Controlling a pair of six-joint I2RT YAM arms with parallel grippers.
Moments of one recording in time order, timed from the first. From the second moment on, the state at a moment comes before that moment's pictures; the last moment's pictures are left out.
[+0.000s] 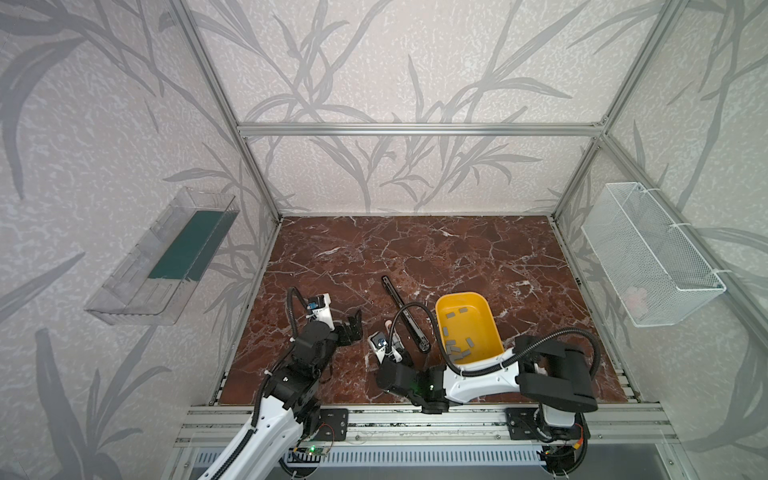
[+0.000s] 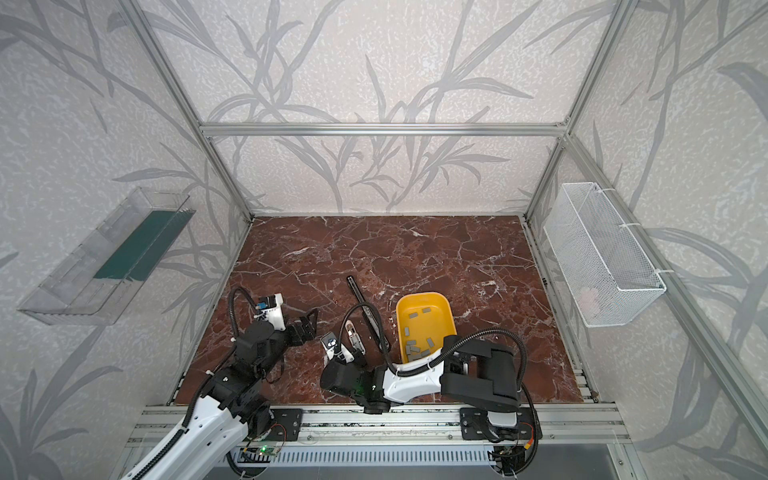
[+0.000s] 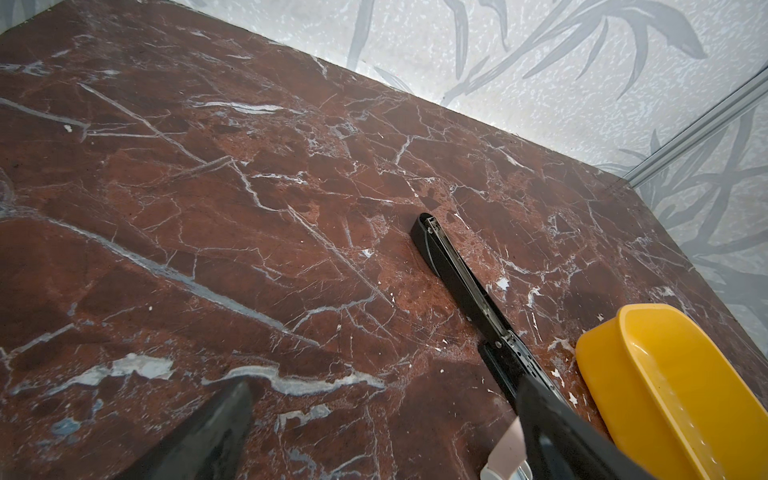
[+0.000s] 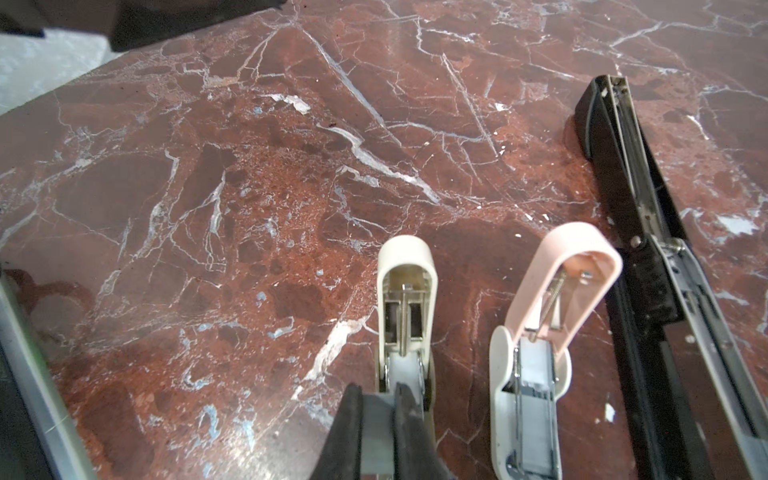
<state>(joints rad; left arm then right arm) -0.42 0.47 0.22 -0.18 -0.18 -0.50 1.42 1.85 0.92 0.23 0.56 0.51</state>
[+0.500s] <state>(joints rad) -0.42 0.48 0.22 -0.17 -0.18 -0.50 1.42 1.85 0.92 0.22 0.57 0.51</state>
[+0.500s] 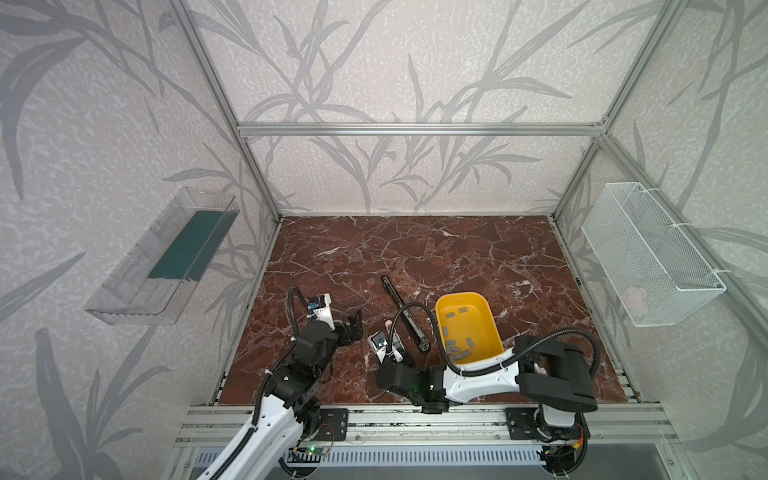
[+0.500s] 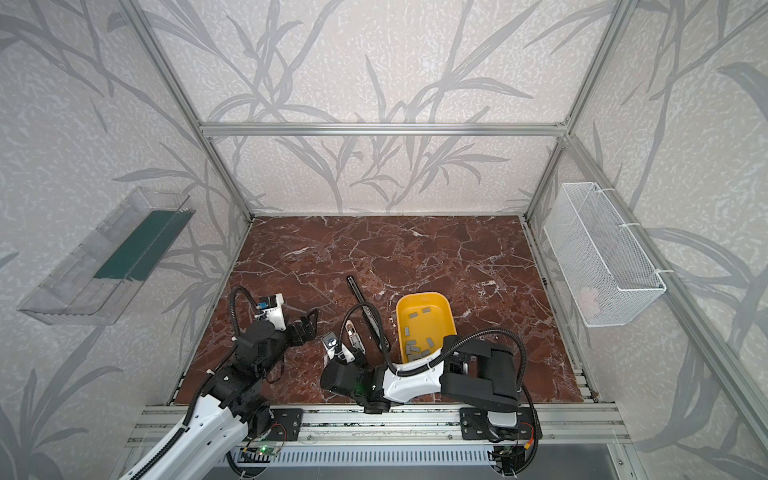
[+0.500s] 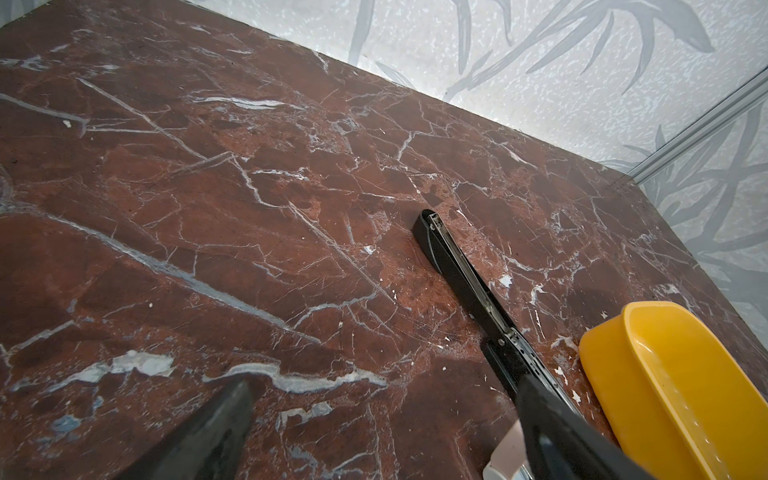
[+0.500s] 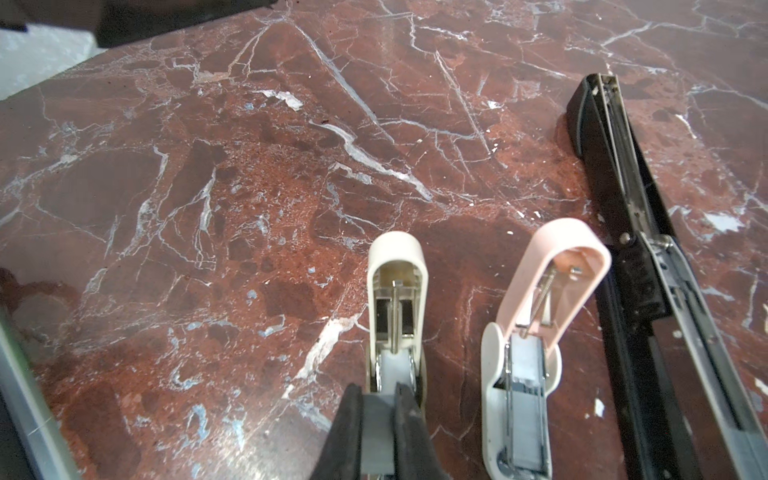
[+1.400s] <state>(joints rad) -0.42 0.49 0.22 -0.17 -0.17 -0.50 1.41 1.86 0.91 0.20 0.57 0.51</state>
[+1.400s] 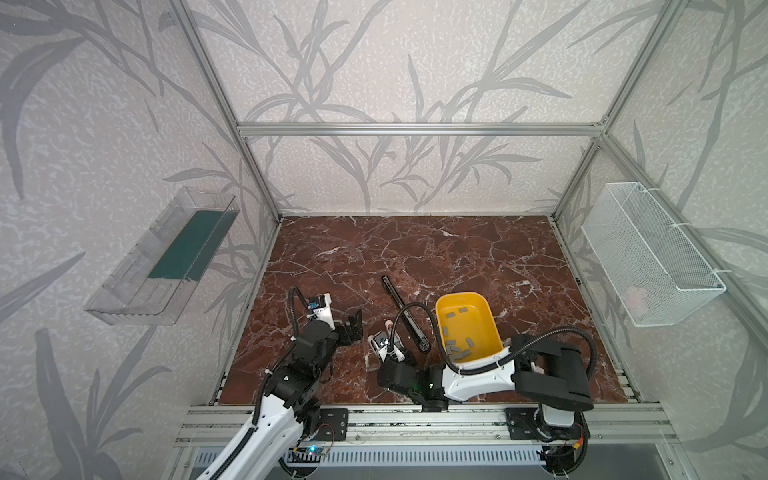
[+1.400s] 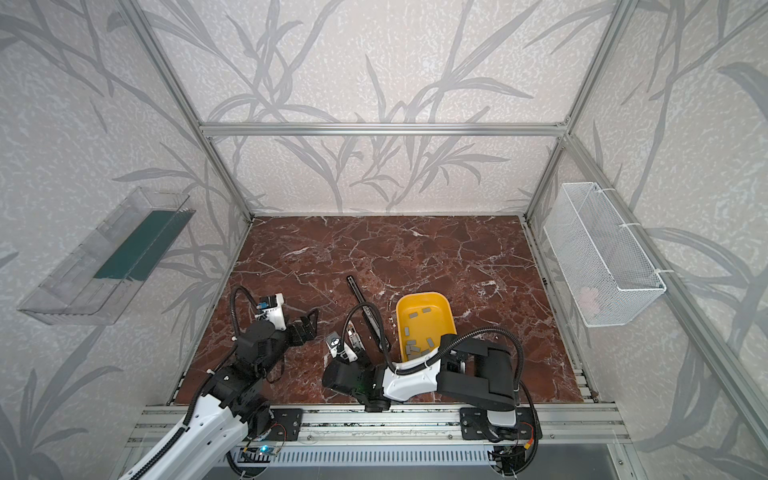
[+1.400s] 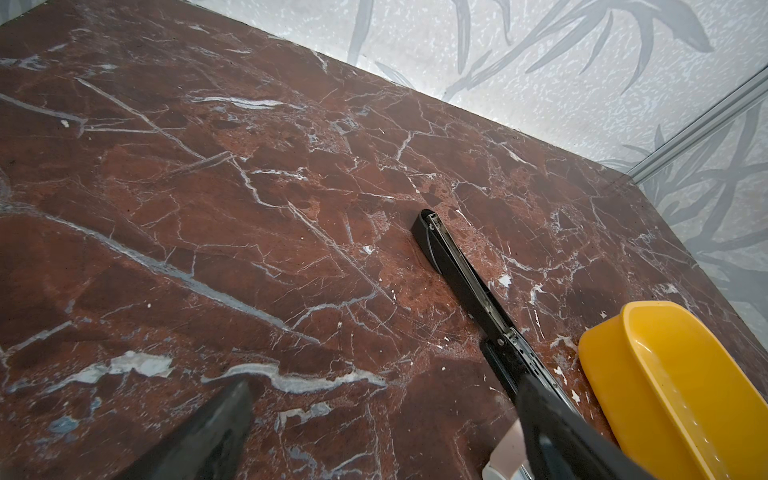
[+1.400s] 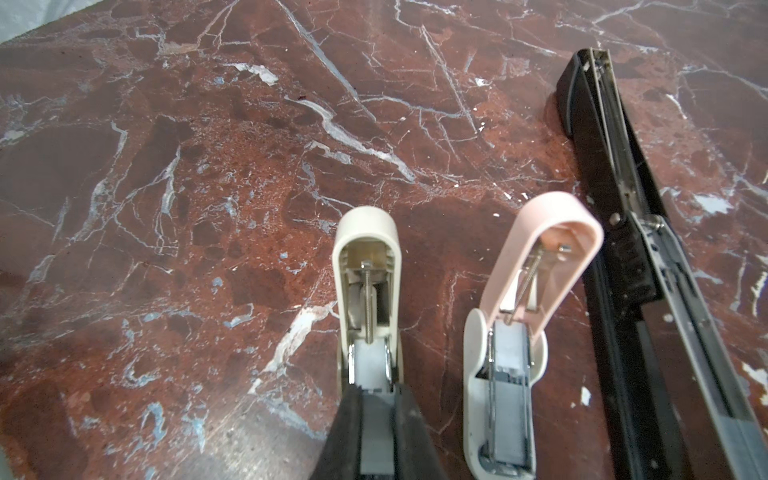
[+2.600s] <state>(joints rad) -0.42 0.49 0.22 -0.17 -0.17 -0.50 1.40 1.88 0.91 0.20 0.54 0.54</state>
